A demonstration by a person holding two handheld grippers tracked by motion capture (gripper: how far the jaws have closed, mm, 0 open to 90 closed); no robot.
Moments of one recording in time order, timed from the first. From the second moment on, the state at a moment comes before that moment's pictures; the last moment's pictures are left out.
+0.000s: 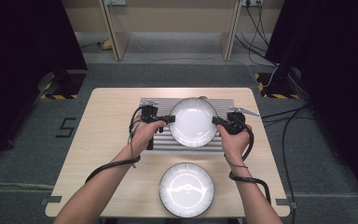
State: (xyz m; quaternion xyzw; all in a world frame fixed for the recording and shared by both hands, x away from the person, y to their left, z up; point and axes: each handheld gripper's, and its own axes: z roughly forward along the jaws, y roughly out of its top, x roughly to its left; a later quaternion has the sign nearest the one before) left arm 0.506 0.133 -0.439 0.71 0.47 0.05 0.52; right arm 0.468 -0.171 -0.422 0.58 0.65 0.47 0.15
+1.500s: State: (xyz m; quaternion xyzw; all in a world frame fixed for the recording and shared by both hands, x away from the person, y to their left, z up) left arm 0.528 0.122 -0.445 0.71 0.49 0.05 0.51; right arm 0.491 -0.175 -0.426 0.60 0.64 0.46 0.17
